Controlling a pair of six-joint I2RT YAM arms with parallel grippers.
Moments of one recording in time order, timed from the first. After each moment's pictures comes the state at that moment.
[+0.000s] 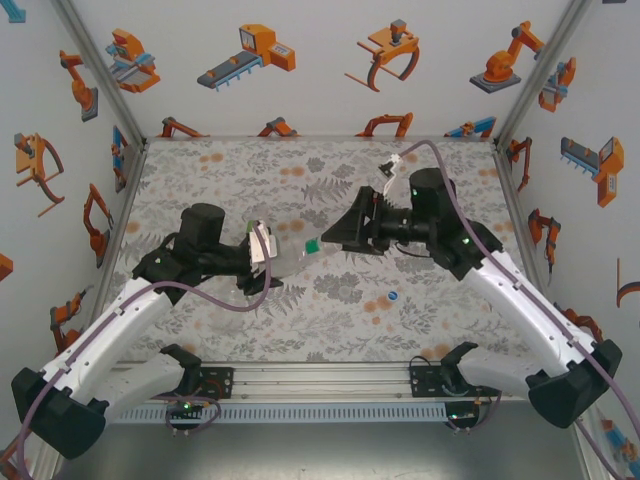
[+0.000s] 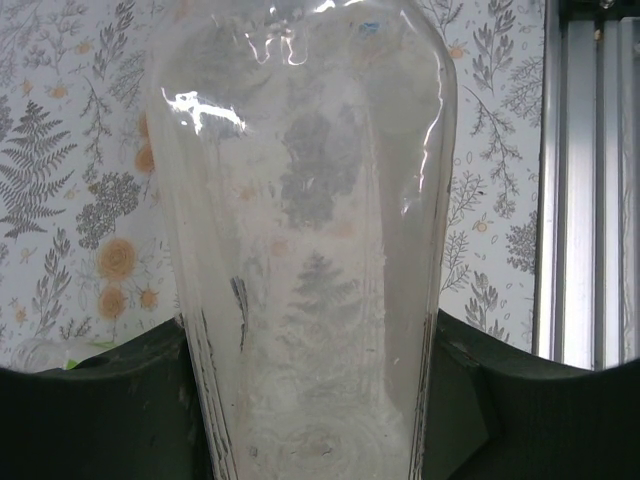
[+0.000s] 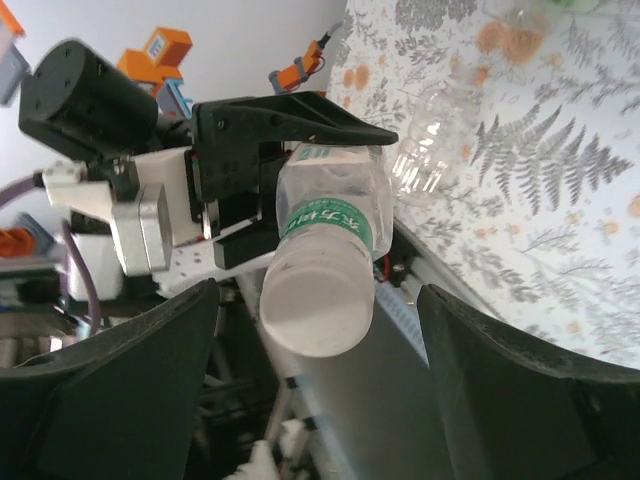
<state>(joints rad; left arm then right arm) -0.58 0.97 0.88 -0.57 0.70 0.67 0.60 1.11 1.16 -0.46 -0.63 0.85</state>
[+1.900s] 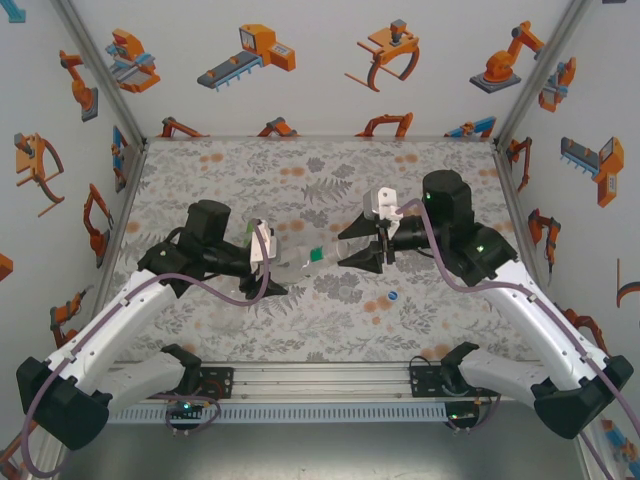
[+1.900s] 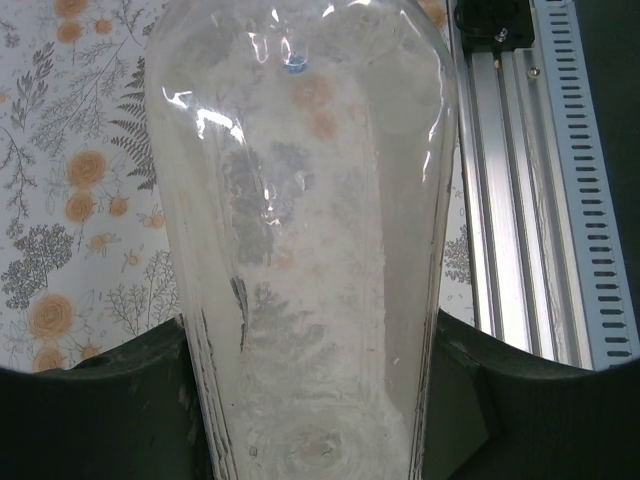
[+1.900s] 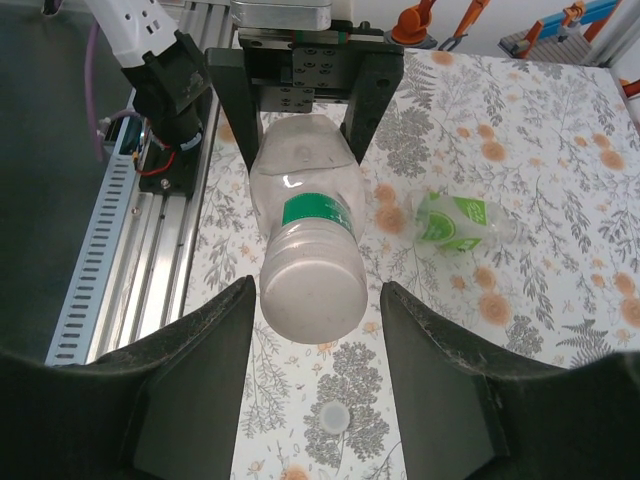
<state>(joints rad) -0.58 1.02 0.92 -0.62 0.86 0.70 0.60 1.06 1.16 -0.46 -0.96 -0.44</state>
